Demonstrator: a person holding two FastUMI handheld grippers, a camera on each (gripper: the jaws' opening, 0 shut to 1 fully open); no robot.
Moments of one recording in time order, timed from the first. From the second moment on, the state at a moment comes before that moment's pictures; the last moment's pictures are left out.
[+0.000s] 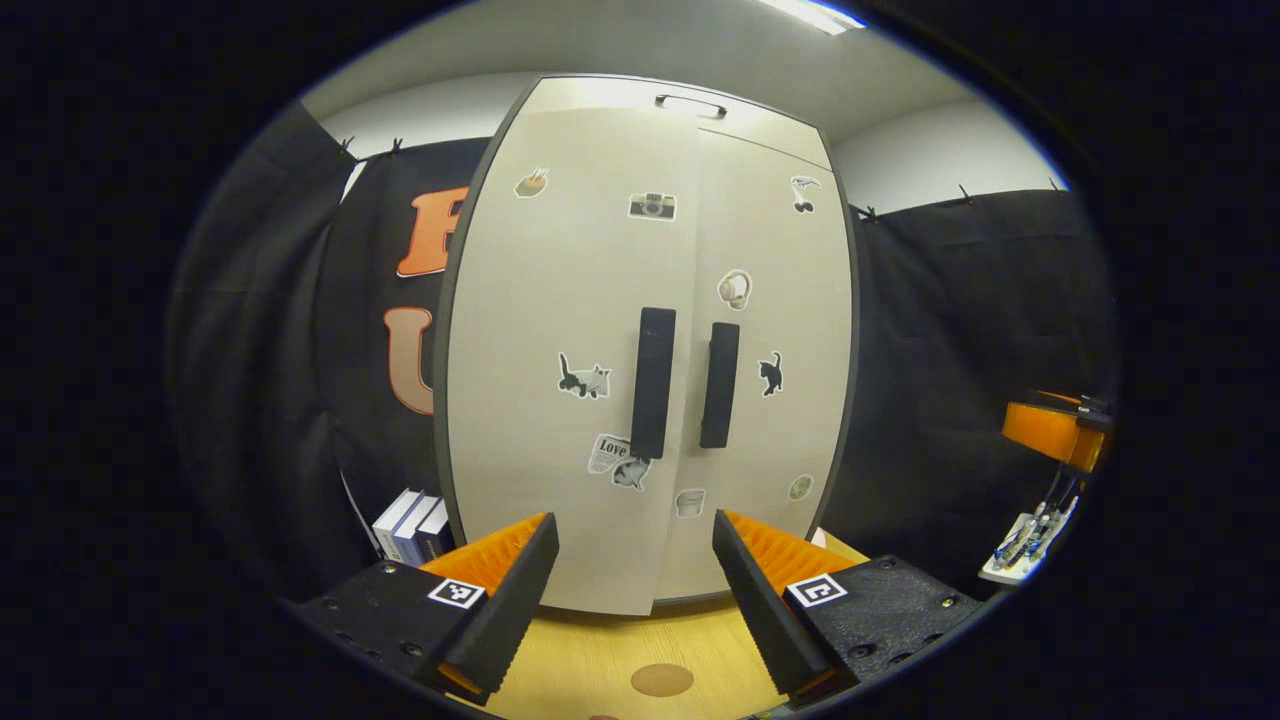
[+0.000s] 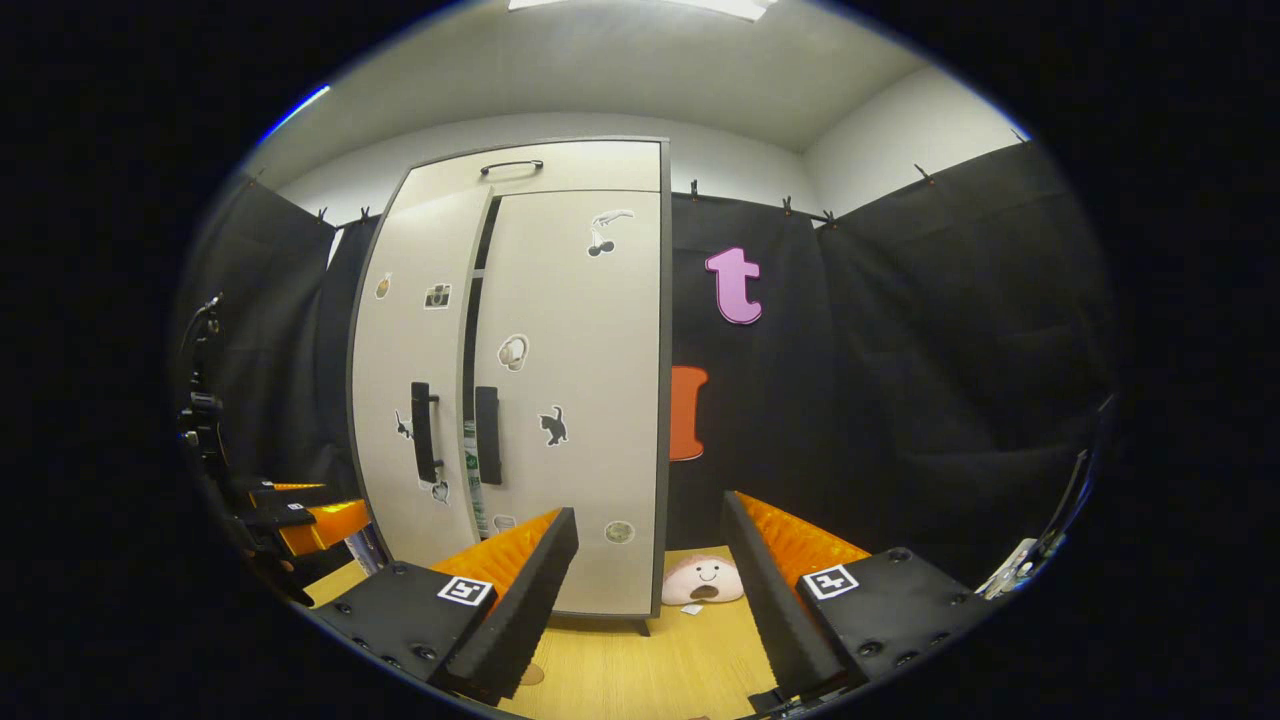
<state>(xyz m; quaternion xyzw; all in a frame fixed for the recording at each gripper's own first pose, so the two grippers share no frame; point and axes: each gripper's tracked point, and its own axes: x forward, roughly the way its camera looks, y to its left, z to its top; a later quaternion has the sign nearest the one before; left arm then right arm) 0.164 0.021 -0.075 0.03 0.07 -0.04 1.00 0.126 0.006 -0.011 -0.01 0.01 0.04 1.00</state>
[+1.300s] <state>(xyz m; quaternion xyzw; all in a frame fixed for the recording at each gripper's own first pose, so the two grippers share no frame) 0.157 0.032 -0.016 0.03 0.02 -0.03 1.00 0.135 0.014 -0.006 0.00 0.01 0.05 1.00</state>
